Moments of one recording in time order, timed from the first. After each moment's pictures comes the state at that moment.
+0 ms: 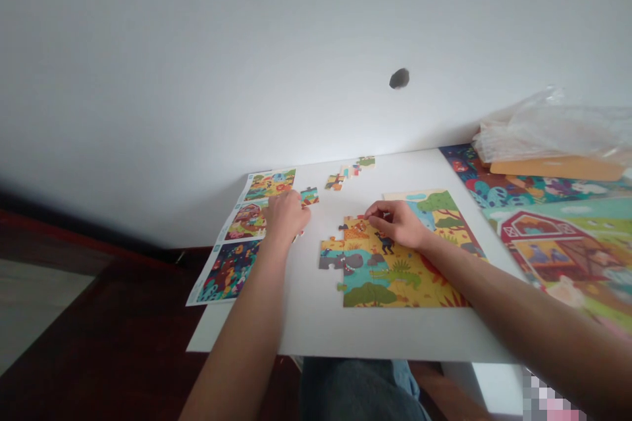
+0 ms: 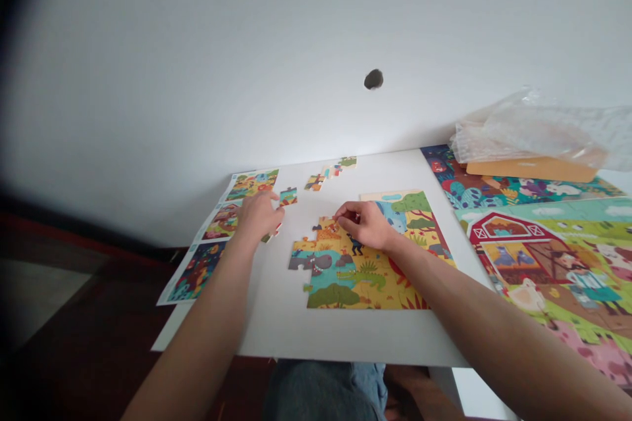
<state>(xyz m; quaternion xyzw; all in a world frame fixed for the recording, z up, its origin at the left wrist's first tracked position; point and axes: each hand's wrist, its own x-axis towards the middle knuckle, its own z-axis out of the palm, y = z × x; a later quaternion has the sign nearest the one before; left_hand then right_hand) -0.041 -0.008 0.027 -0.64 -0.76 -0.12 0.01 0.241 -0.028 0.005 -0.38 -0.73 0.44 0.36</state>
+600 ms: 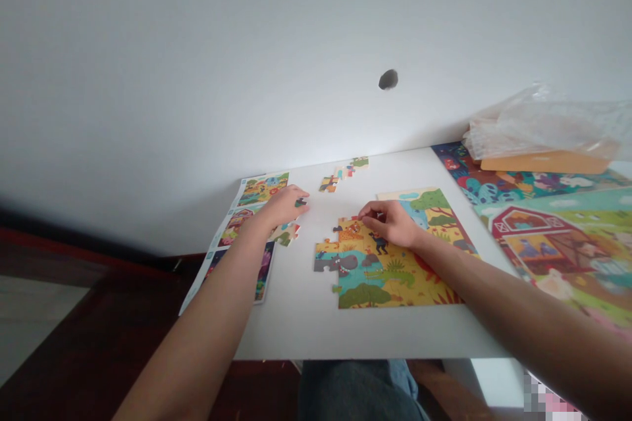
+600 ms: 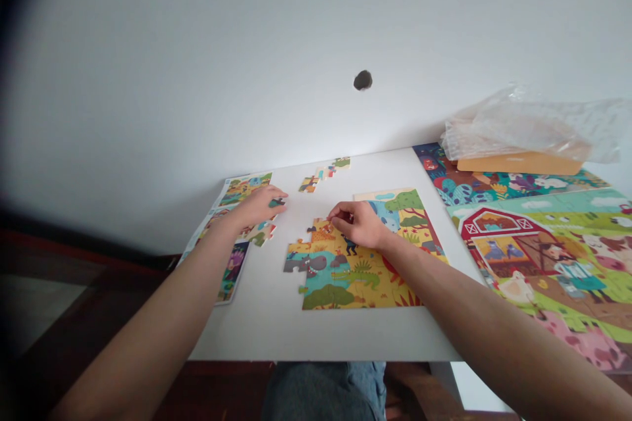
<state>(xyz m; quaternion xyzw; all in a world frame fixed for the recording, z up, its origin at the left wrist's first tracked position) -0.075 0.041 0.029 -0.82 -0.56 -0.06 -0.09 0.241 -0.026 0.003 -0.38 -0.73 0.44 0.37</state>
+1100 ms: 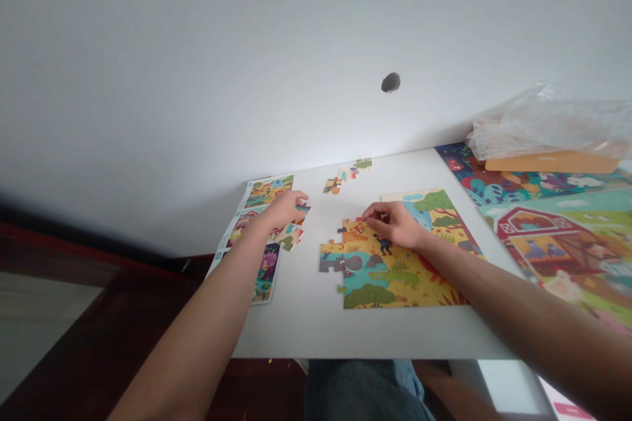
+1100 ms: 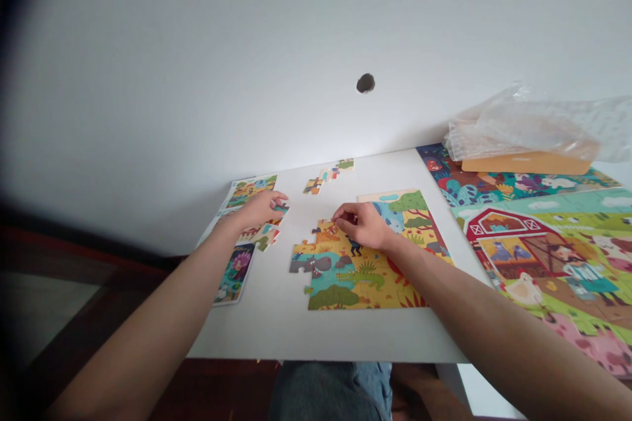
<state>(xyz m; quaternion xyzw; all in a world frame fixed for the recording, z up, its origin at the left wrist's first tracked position) -0.084 0.041 0.027 -0.76 -0.62 -0.07 -0.15 0.240 -0.027 0.004 -0.37 -0.73 0.43 0.37</state>
